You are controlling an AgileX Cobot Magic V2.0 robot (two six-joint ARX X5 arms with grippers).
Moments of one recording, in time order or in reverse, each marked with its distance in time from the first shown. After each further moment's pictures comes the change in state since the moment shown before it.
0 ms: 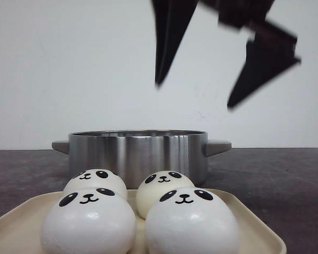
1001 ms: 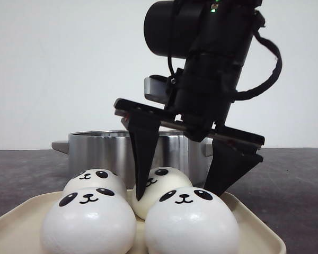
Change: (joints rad) left arm -0.116 -0.005 0.000 0.000 -0.034 0.026; right arm -0.020 0.338 0.003 0.160 -0.100 0.089
